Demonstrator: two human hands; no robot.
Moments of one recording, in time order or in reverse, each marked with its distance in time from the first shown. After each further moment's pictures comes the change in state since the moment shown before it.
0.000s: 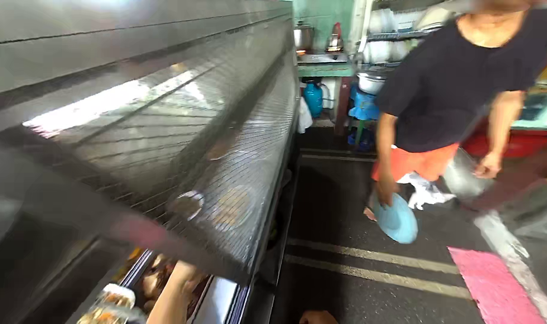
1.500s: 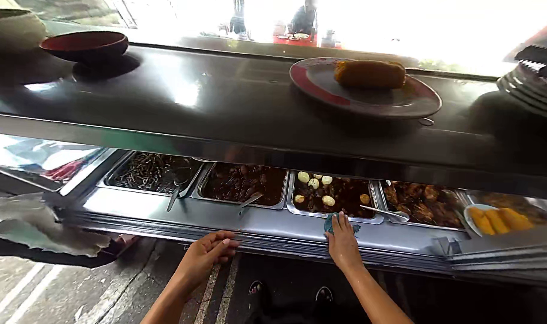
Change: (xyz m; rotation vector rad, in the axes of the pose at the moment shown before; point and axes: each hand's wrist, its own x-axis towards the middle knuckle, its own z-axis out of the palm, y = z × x) left_hand -0.556 -0.222 -0.199 -0.381 0.936 -0.238; right_hand 0.034 -0.209 0.257 -0.914 -0.134 -0.755
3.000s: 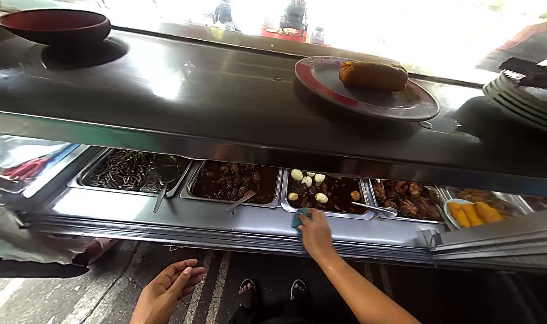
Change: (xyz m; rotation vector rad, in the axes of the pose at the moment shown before) left_hand -0.044 -0.052 -0.036 -0.095 0.202 -0.021; right_hand 0.012 -0.059 0.007 0.028 0.040 -0.160
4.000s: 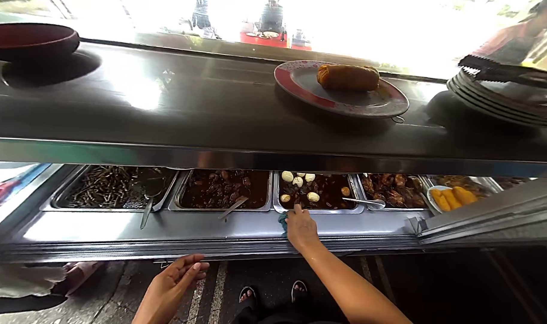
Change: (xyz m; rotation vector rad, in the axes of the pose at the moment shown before) left_hand 0.028 0.020 0.007 0.215 -0.175 0.119; right_hand 0.019 -0.034 -0.009 -0.109 -0.217 0.180
